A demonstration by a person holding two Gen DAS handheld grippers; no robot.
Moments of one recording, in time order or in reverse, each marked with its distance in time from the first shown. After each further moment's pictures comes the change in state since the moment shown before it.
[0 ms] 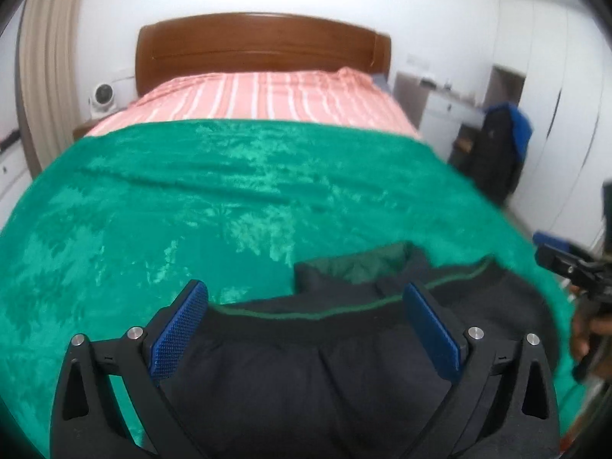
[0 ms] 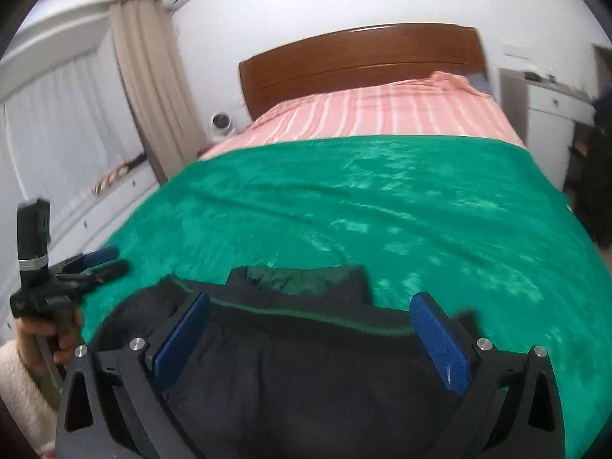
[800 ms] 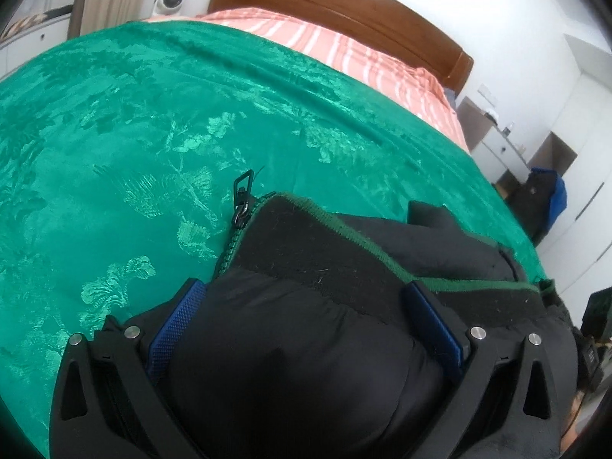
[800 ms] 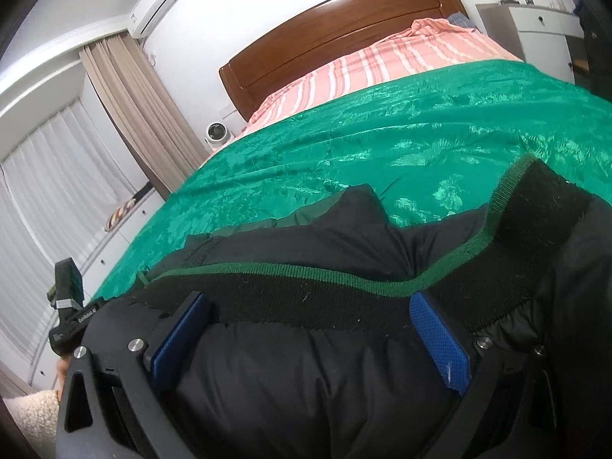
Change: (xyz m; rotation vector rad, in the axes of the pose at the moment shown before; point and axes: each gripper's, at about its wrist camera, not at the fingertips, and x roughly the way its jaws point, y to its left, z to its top) left arm 0.096 0.101 -0.104 -0.388 0.064 -0.023; right arm 0.108 -0.055 -0.087 0.244 -0.017 0.151
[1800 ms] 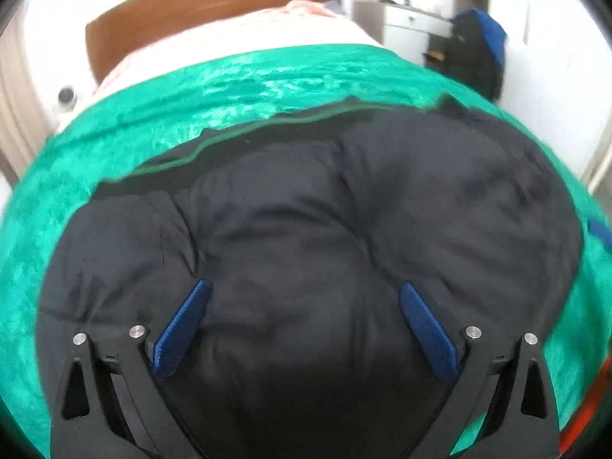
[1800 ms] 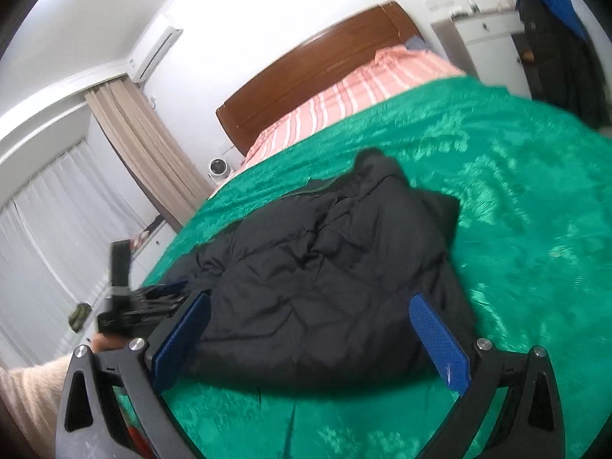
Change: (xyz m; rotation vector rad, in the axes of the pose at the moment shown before) left arm -0.081 -0.178 -0.113 0.607 0.139 0.067; right arm -0.240 -0.008 -0.103 0.076 -0.127 -0.023
